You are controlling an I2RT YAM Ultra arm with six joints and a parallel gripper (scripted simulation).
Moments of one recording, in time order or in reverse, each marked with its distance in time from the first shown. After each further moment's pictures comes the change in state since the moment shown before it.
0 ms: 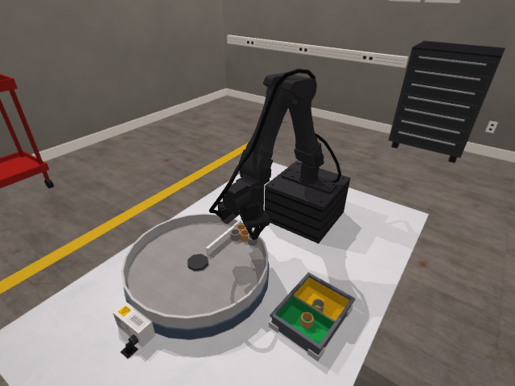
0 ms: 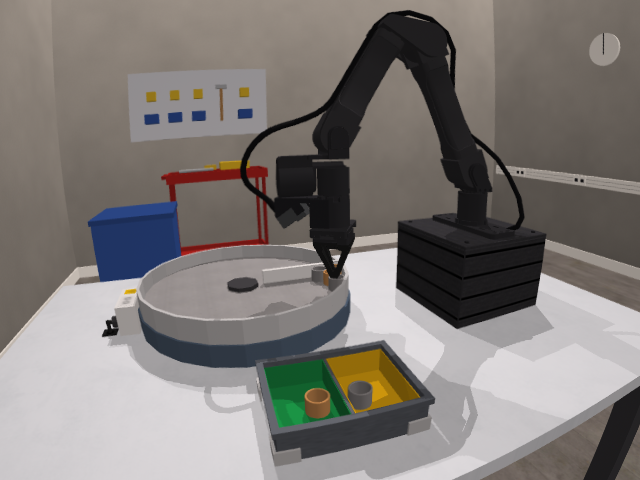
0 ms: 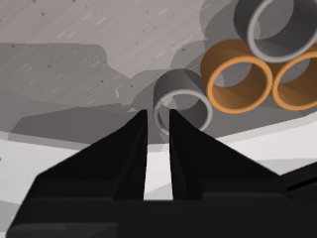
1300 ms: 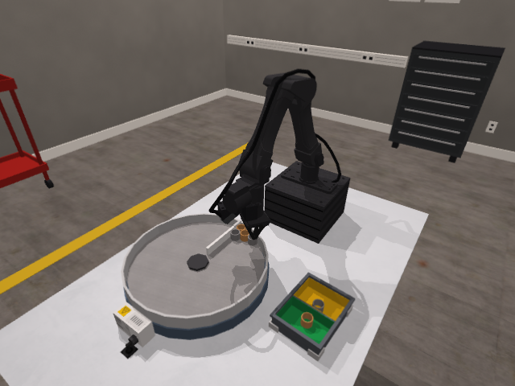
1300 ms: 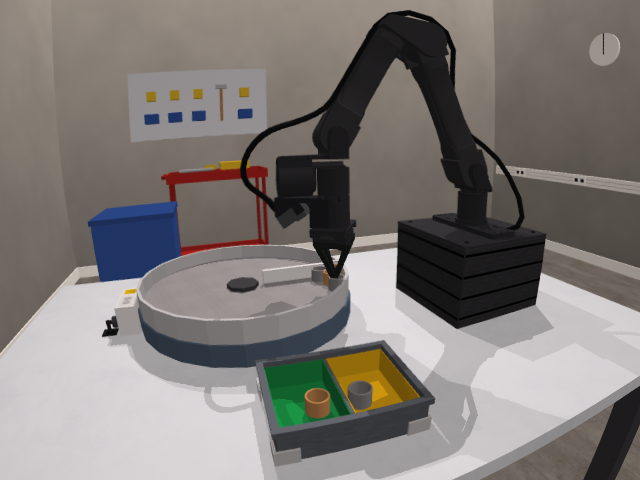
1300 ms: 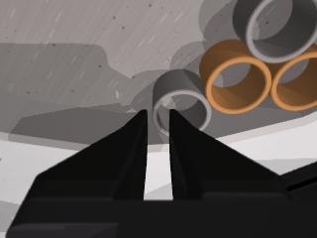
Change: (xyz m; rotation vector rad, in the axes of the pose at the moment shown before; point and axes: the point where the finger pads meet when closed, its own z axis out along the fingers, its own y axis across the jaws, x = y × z) arm 0.000 -0.001 0.000 0.000 0.000 0.001
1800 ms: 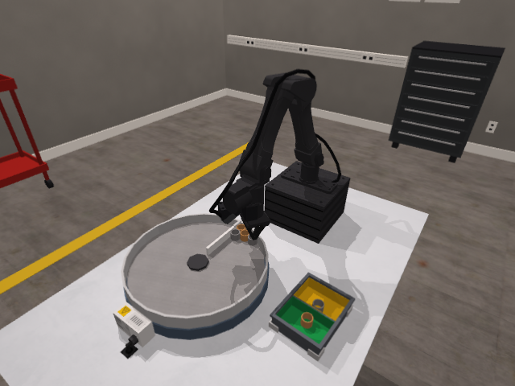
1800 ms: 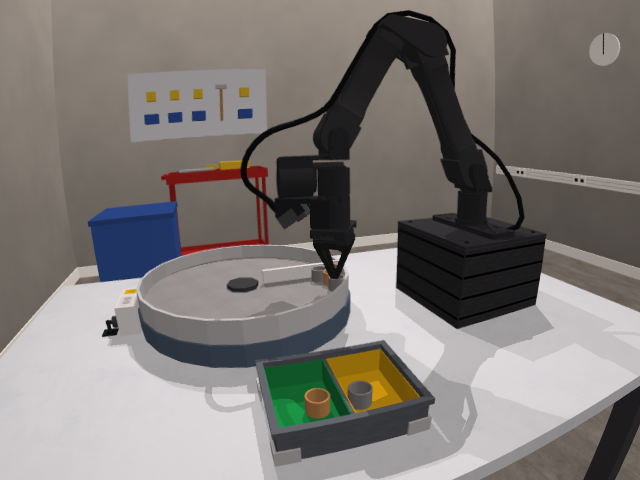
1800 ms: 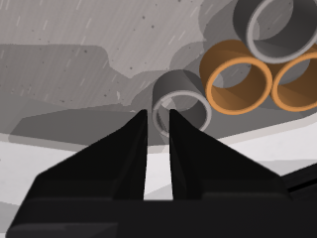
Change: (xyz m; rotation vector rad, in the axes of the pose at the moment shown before) arm 0.000 0.000 0.001 -0.001 -0.002 0.000
